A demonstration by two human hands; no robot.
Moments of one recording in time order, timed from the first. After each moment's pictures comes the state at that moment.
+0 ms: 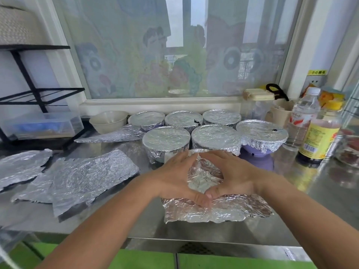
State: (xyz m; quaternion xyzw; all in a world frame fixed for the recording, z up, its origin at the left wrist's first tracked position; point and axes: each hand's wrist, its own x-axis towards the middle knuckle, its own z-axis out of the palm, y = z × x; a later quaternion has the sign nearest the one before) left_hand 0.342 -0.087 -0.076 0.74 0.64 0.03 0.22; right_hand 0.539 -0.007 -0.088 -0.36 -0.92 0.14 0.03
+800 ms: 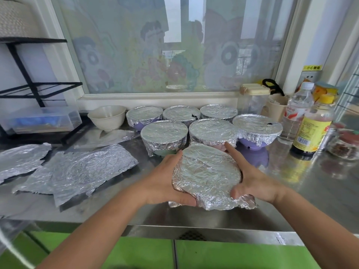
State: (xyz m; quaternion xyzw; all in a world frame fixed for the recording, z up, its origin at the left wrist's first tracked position) left_hand 0.324 -0.110 -0.113 0.70 0.61 0.22 0.28; right_hand 0.591 -0.025 -0.127 -0.33 -0.78 0.48 0.21
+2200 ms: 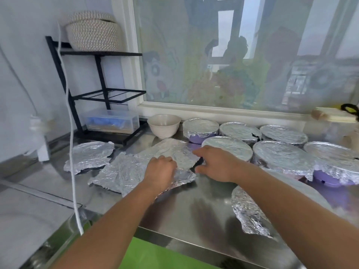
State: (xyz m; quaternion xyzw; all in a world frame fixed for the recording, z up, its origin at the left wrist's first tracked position) left_hand 0.142 -0.091 -0.141 0.64 0.75 0.07 -0.18; right_hand 0.331 -0.024 -0.058 -0.31 -0.94 0.09 0.04
